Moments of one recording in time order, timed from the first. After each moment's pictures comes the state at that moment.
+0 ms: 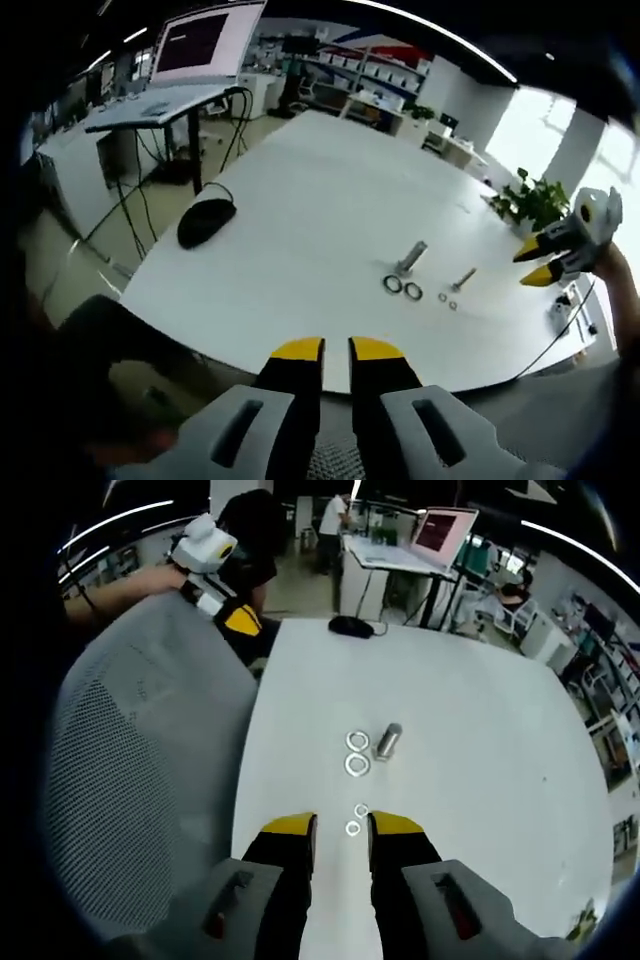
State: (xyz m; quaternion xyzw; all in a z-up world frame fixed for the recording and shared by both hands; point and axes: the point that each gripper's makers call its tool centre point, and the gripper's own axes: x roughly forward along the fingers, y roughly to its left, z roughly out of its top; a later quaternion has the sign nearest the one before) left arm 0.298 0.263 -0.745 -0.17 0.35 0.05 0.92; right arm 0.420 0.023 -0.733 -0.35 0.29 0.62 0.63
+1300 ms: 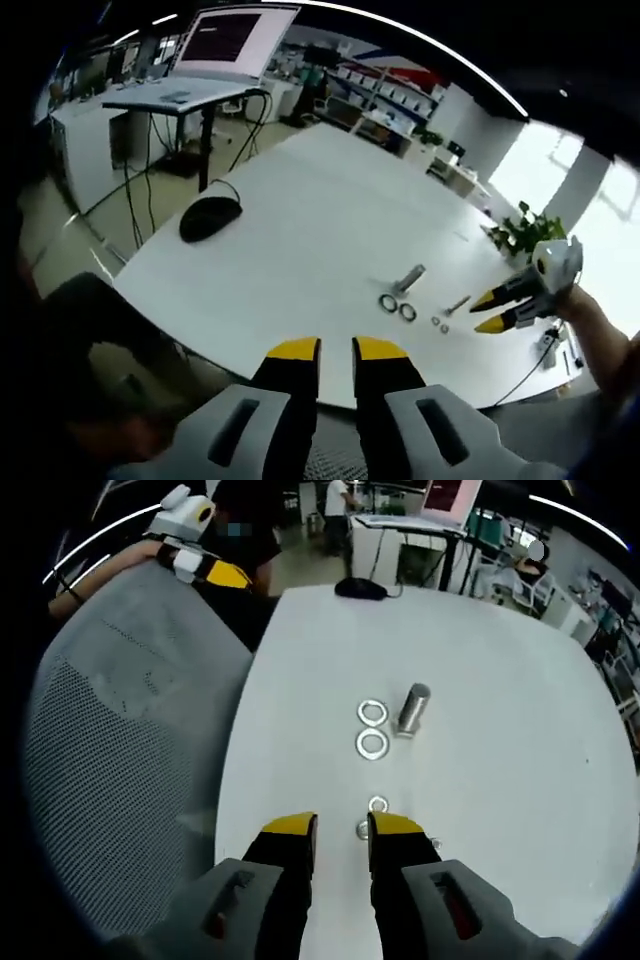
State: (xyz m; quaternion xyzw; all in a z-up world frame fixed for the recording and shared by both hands) left arm 0.304 0.265 -0.748 -0.23 0.33 0.05 0.91; right arm 0.425 0.039 -0.808 -0.34 0.35 0.64 0.60
